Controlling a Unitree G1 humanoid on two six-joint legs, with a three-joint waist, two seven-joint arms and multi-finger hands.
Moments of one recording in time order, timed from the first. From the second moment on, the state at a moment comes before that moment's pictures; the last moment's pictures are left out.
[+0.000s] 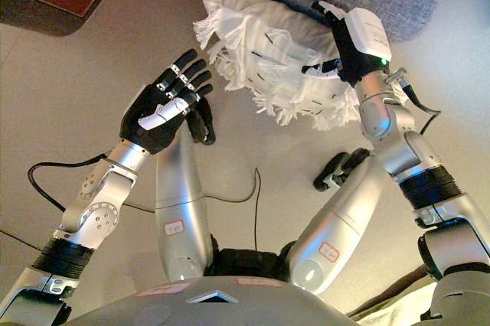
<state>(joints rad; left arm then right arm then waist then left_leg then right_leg) -0.03 0.63 -0.25 -0.06 -0.99 -0.15 -0.26 -0.53 -0.80 0.44 0.20 -0.21 0.11 -0.15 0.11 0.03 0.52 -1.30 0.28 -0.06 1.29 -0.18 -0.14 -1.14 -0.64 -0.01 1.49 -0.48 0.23</state>
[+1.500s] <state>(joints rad) -0.03 0.55 -0.30 -0.05 -0.99 -0.08 -0.20 -0.69 -0.54 0.52 0.44 -0.07 0.43 -0.03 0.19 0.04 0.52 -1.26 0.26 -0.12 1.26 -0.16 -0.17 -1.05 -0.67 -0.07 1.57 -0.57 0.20</state>
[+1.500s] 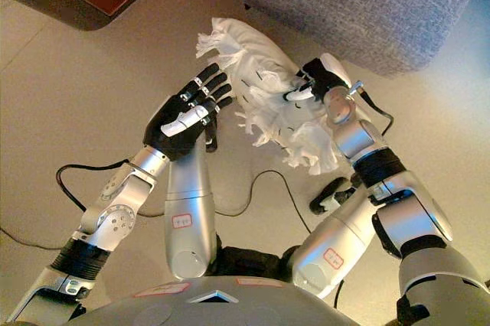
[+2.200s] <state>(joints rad) 0.03 0.46 -0.14 -0.06 -0.97 -0.10 0.02 -0.34 -0.68 0.31 -0.09 -0.05 0.22 -0.09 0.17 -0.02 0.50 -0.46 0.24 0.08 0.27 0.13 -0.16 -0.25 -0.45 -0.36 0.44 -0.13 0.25</state>
